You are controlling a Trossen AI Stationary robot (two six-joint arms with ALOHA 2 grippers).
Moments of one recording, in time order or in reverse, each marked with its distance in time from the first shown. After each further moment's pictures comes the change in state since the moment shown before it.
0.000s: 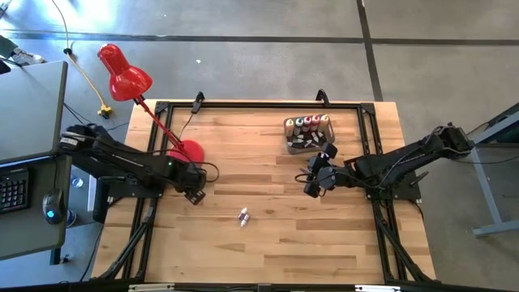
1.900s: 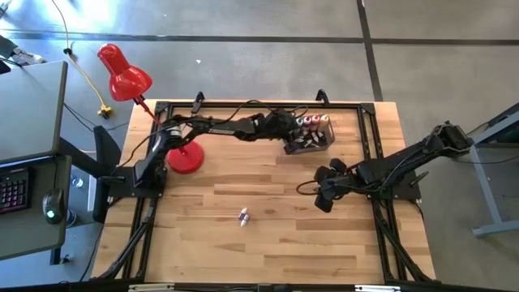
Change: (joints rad) left arm 0.476 1.035 1.121 0.797 -0.059 1.028; right arm 0.090 0.000 0.000 -0.301 -0.314 0.368
